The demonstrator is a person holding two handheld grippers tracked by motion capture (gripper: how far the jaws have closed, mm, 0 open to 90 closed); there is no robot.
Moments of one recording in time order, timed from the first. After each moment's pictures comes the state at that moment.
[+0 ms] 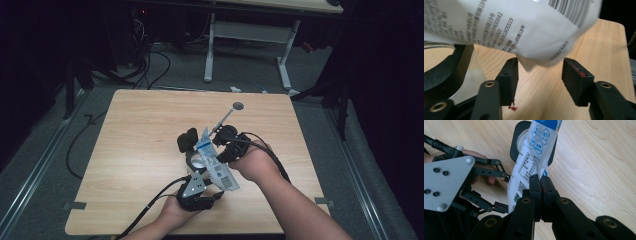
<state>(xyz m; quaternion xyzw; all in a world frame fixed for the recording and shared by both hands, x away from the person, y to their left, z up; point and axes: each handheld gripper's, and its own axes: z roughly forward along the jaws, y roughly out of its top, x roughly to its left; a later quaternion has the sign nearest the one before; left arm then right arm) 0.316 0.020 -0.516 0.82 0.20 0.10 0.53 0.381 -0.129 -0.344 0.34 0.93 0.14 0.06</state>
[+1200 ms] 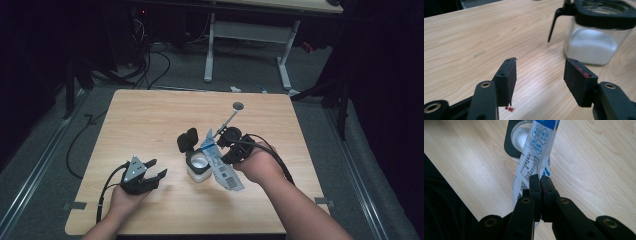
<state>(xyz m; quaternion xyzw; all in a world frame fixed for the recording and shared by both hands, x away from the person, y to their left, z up) 0.357 0.170 -0.521 0.78 0.33 0.21 0.48 0.378 -0.140 -0.348 0.35 0.93 0.13 0.06</state>
